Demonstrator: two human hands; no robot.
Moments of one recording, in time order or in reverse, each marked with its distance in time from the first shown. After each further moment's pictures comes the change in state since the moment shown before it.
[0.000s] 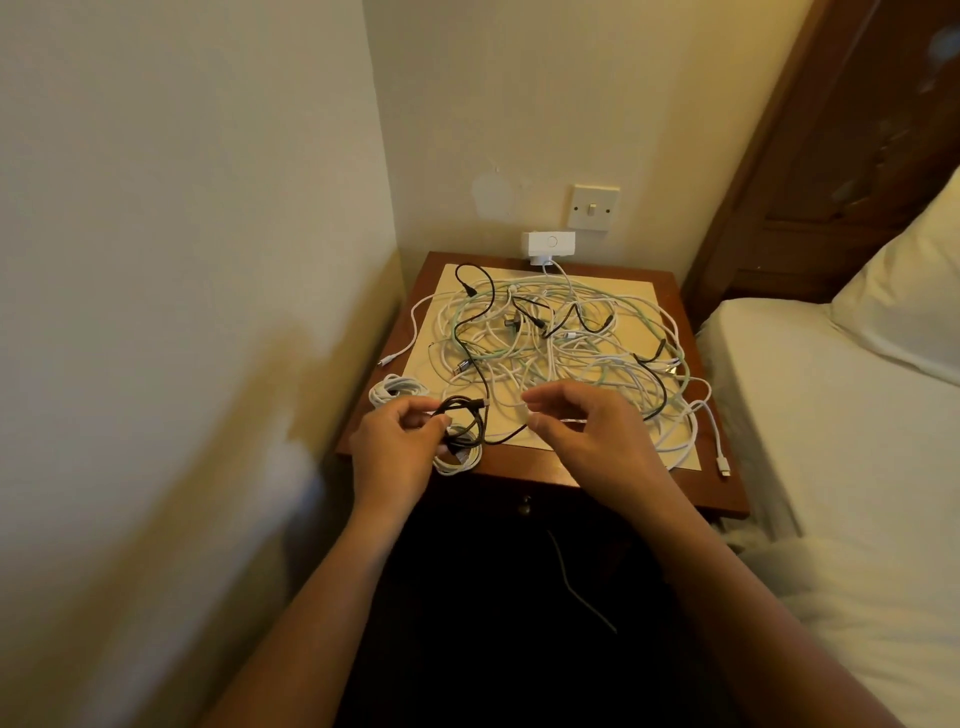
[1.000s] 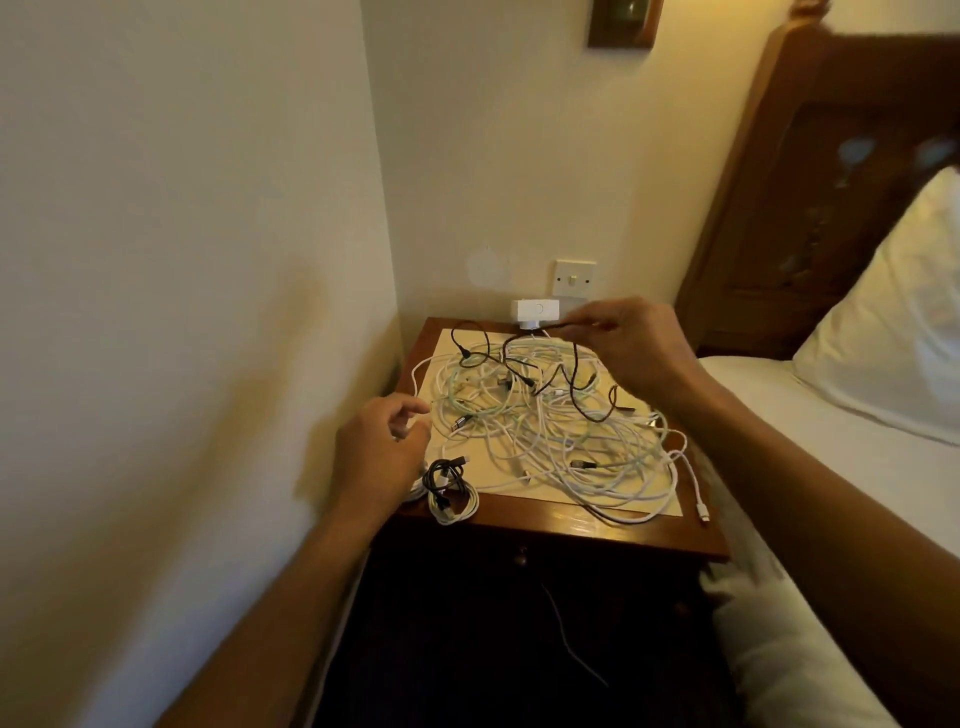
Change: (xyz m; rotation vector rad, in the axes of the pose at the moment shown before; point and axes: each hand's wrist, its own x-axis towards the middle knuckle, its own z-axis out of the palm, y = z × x) left_hand 0.012 0.052 -0.036 0.303 0.025 0.342; right_hand 0.071 -0.073 -0.088 -0.280 0.176 -0.274
